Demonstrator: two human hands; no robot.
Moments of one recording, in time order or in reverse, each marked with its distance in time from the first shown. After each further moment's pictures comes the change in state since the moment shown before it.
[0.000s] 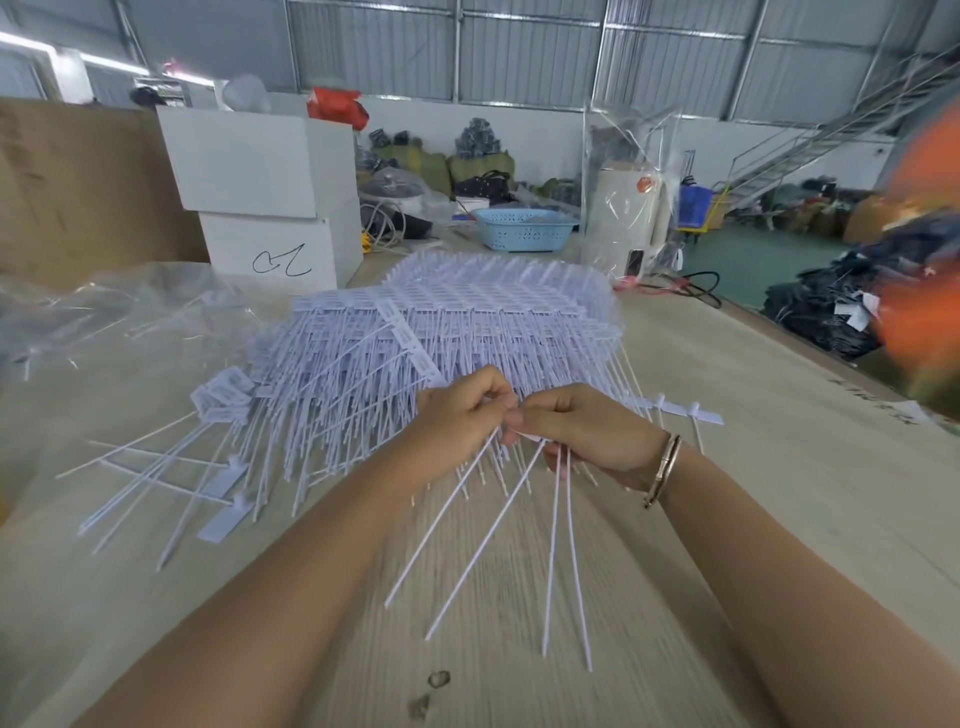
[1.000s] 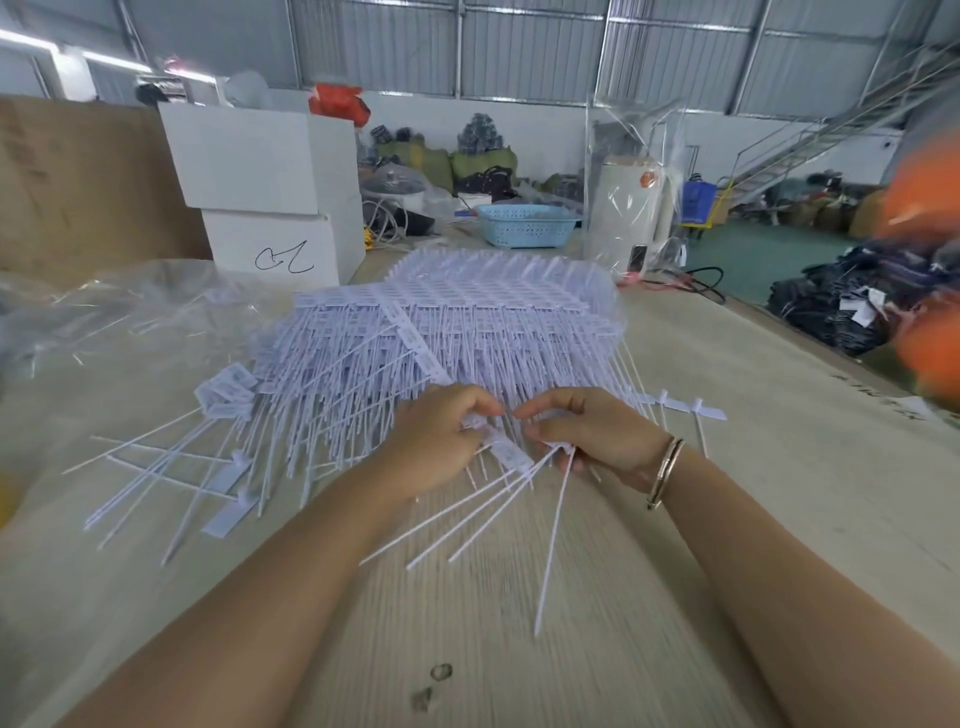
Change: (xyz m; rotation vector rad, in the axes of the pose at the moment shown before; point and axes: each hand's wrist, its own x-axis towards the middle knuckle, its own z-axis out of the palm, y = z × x) left_hand -0.007 -0.021 -0.006 0.323 -0.003 -0.063; right_hand 0.005 0.026 -0.006 0.026 0.129 0.115
